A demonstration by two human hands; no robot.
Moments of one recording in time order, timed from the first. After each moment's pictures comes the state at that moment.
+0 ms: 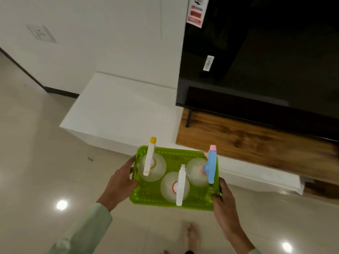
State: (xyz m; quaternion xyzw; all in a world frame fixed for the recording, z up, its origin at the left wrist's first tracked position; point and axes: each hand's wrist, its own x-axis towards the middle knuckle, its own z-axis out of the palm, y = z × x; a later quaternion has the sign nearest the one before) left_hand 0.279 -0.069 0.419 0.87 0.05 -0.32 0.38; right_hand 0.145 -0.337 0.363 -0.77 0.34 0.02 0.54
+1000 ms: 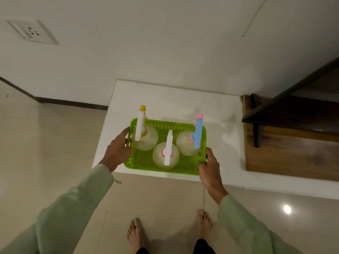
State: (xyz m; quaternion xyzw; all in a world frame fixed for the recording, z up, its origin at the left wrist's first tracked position) left_hand 0.660 0.139 0.307 0.87 0.02 -0.35 0.35; right_hand 0.498 -0.099 0.268 -0.78 0.40 0.05 0.48
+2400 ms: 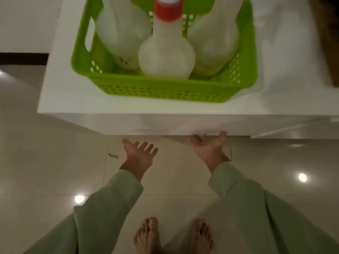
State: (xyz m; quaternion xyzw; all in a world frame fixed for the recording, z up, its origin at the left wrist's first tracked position) left_hand 0.529 0.151 -0.017 0.36 0.50 -0.30 0.73; right_hand 0.454 -0.043 -0.032 -0.04 0.56 -0.12 0.82
